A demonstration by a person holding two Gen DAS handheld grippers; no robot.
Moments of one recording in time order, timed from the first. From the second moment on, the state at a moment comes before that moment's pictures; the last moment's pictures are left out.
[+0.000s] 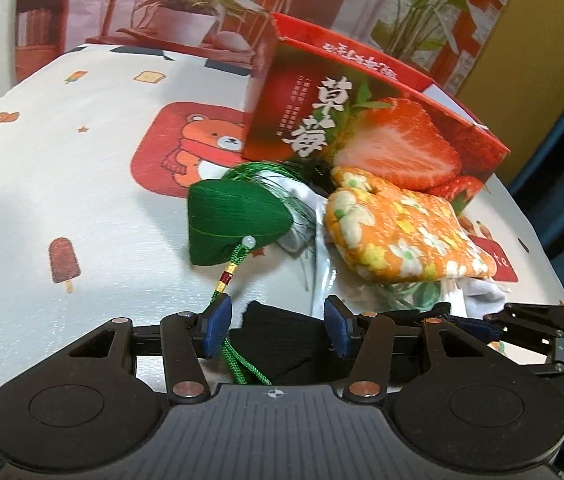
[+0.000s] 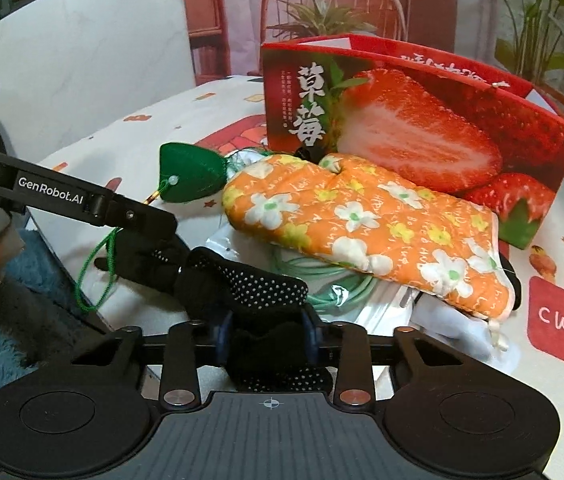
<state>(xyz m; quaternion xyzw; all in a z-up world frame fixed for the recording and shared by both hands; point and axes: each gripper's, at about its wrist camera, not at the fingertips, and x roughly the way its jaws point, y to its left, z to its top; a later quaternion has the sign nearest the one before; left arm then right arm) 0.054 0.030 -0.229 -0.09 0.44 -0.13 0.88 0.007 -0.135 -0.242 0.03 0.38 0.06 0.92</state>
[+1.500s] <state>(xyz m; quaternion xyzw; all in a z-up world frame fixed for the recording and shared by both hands) 0.046 0.015 -0.229 -0.08 0.42 -0.21 0.88 0.004 -0.173 -0.245 0.14 0.35 -0.02 0.92</state>
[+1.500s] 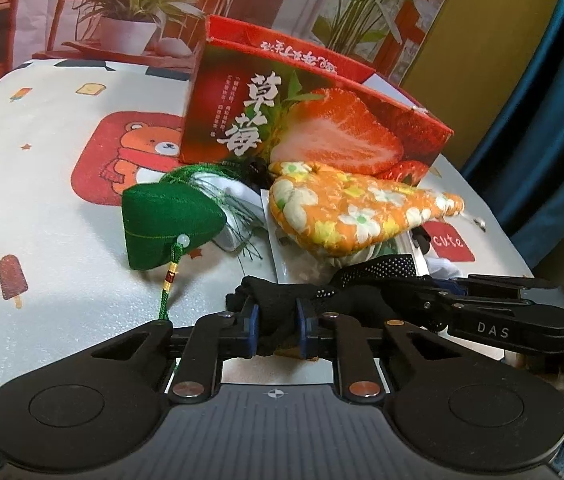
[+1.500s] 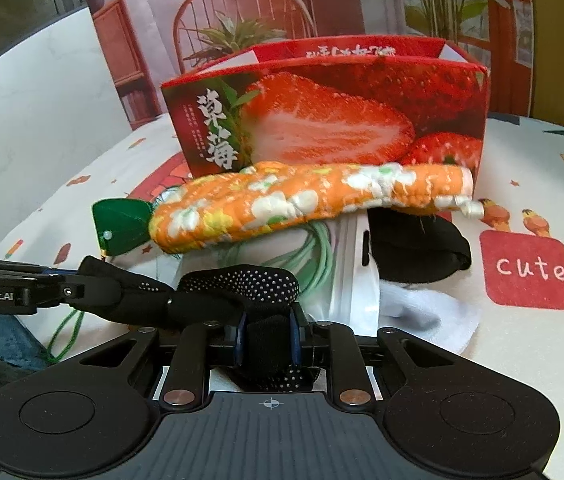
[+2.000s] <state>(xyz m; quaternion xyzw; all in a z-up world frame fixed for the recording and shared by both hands) 0.051 0.014 -0.179 -0.07 0.35 -0.22 0.91 -0.004 -0.184 -0.206 0.16 0.29 -0.01 0.94</state>
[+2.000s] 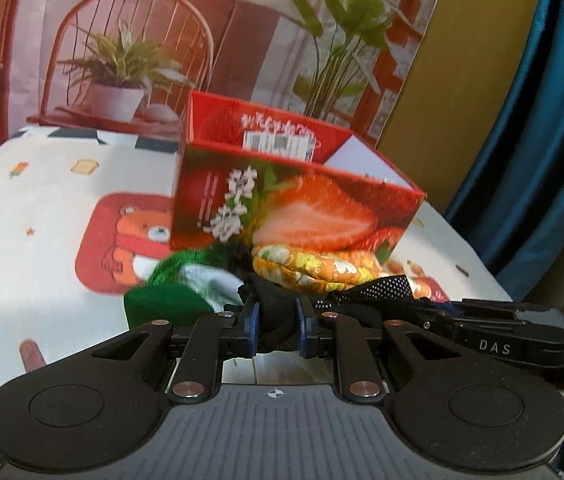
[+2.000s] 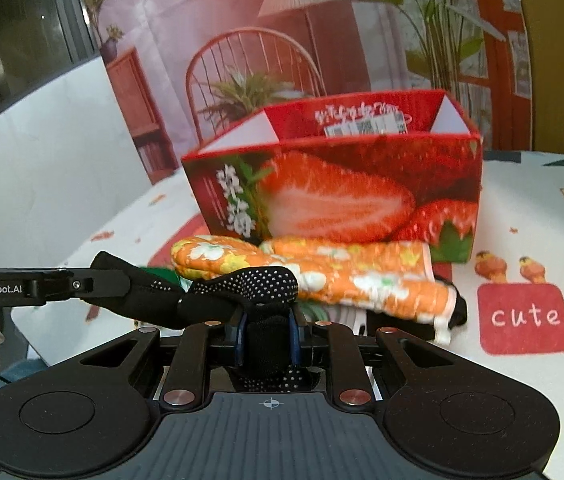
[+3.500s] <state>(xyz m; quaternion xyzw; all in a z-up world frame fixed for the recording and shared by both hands) 0.131 -0.013 -0.099 -0.07 0.25 -0.23 0.94 0.066 -0.243 -0.111 0.13 0.20 -0.02 0.97</state>
